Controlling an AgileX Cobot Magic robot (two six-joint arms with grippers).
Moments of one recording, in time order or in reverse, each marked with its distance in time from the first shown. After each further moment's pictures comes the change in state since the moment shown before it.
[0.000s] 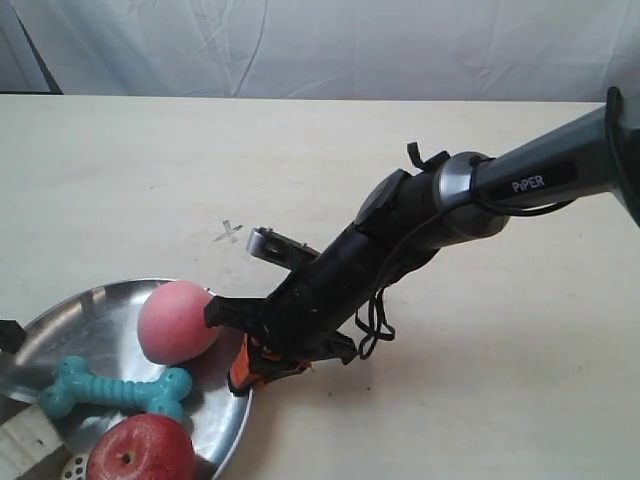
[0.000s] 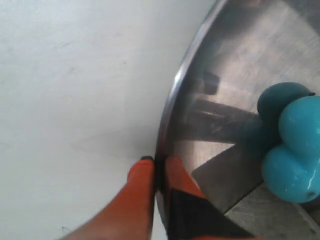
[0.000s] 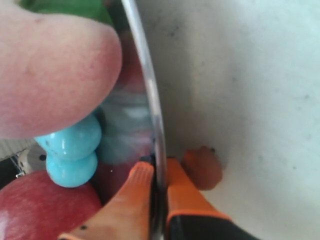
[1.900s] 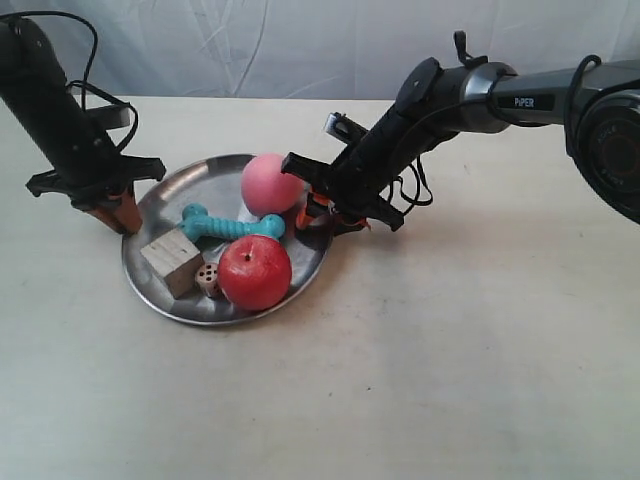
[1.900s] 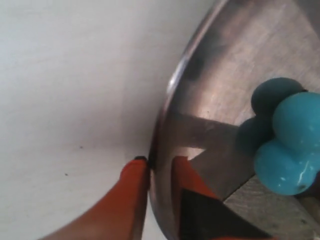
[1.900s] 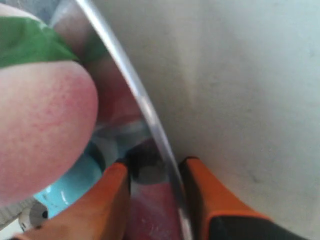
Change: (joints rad) left arm -0.209 0.648 -0.956 -0.104 0.253 -0.126; right arm -0.302 0.274 -0.605 -0.453 0.090 0.494
